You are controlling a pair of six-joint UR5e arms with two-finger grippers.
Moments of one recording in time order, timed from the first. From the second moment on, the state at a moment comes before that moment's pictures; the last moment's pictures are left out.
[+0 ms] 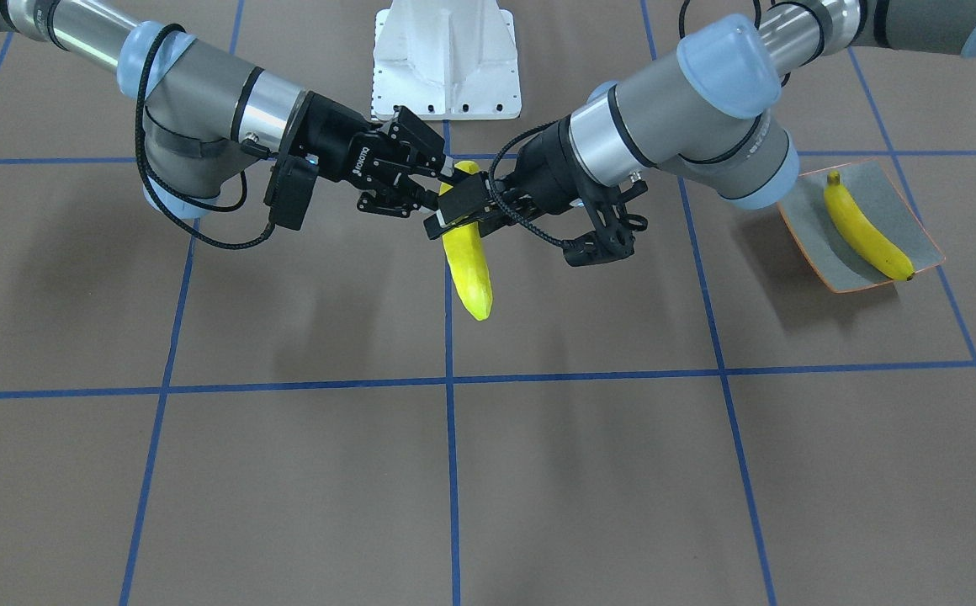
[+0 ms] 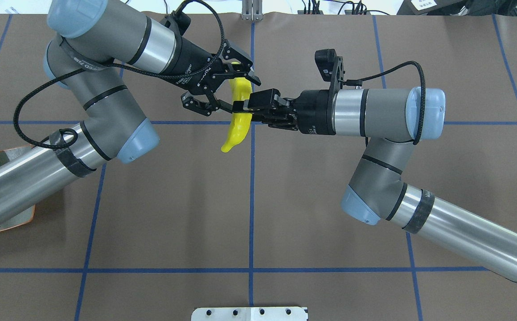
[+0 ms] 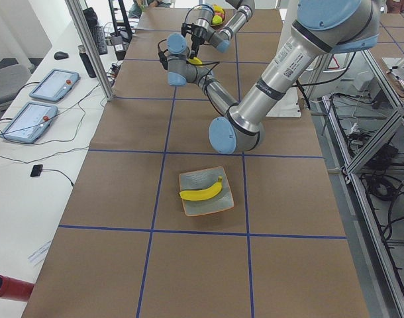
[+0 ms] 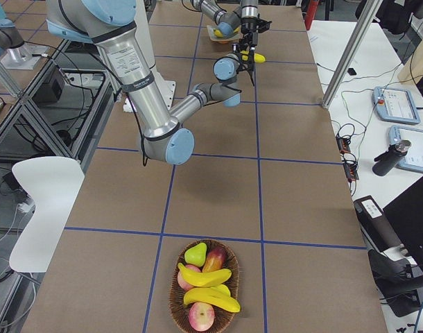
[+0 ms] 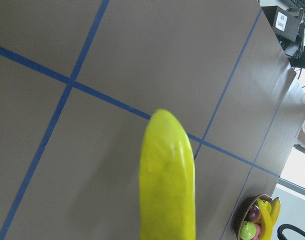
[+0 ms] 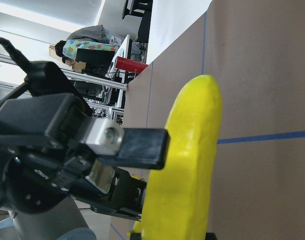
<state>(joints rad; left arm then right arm) -0.80 -2.33 -1.48 -2.50 -2.34 -1.98 0.64 -0.99 1.53 -0.14 1.91 1.70</state>
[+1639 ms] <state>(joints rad) -0.89 -1.86 -1.69 -2.51 -2.33 -1.83 0.75 -1.25 1.56 -0.12 1.89 1.62</state>
